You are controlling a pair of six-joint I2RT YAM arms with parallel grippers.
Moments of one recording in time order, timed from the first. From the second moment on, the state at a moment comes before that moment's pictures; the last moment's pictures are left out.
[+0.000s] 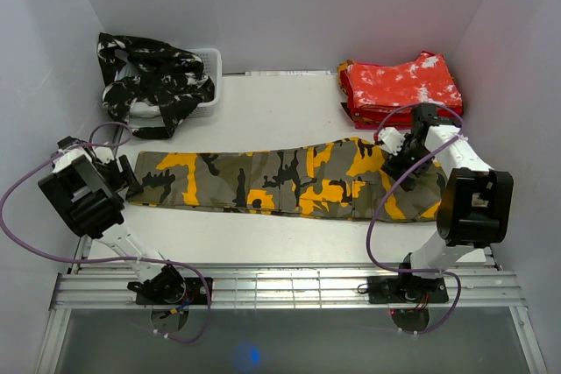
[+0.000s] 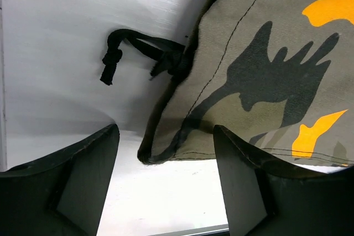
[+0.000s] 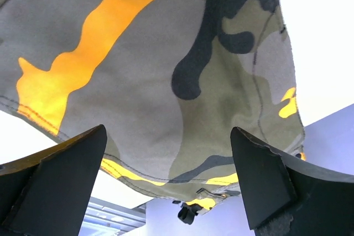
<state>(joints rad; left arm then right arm) 0.68 1.87 1.26 -0.83 0.33 0.26 -0.05 1.62 1.18 -0.93 -0.04 -1.00</state>
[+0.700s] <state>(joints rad) 0.76 1.85 1.25 -0.91 0.60 0.35 0.59 1.45 1.04 -0.88 -0.32 -0.97</state>
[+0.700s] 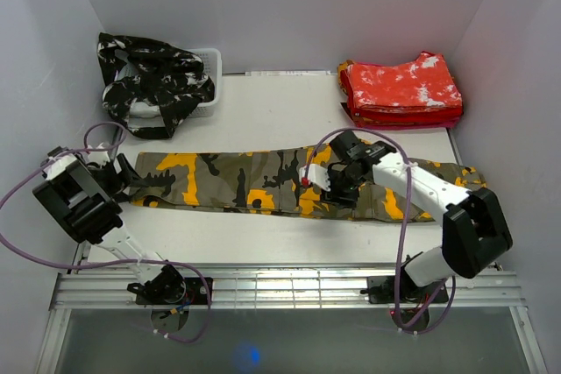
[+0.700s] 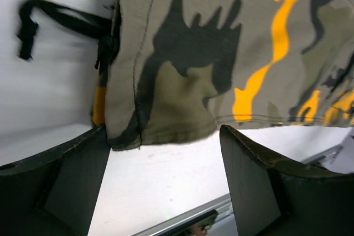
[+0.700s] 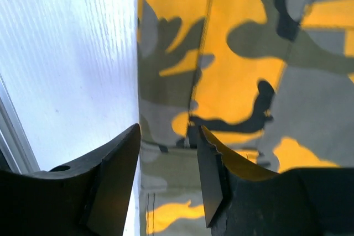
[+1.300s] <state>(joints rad) 0.85 1.66 1.14 -0.95 0.71 0.28 0.68 1.59 1.02 -0.68 -0.29 -0.85</state>
